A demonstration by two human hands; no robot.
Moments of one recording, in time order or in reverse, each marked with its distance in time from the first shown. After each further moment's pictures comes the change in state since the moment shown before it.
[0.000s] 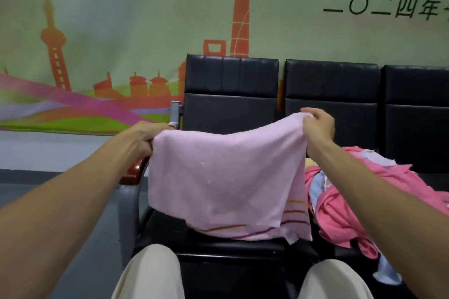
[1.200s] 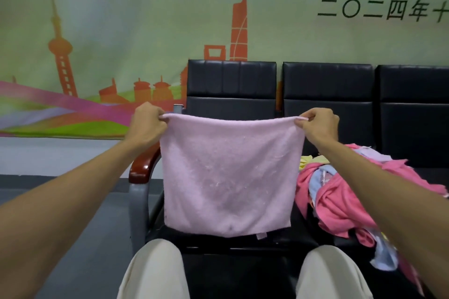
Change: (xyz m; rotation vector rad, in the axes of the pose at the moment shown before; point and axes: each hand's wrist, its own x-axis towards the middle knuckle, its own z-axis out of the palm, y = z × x) left_hand -0.022 0.004 -0.016 0.914 0.498 0.855; right_hand -0.009 -0.004 -0.024 -0.453 -0.057 -0.338
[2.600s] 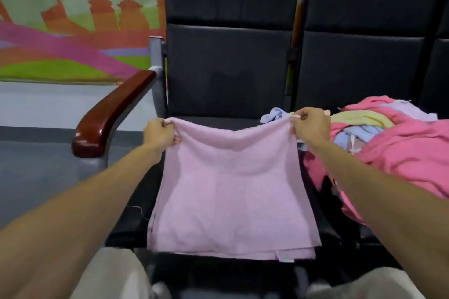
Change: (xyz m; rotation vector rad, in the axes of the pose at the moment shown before) left_hand -0.013 -0.078 0.252 -0.607 -0.259 -0.723; right_hand 0.027 0.143 0.171 -0.059 -0.236 0.244
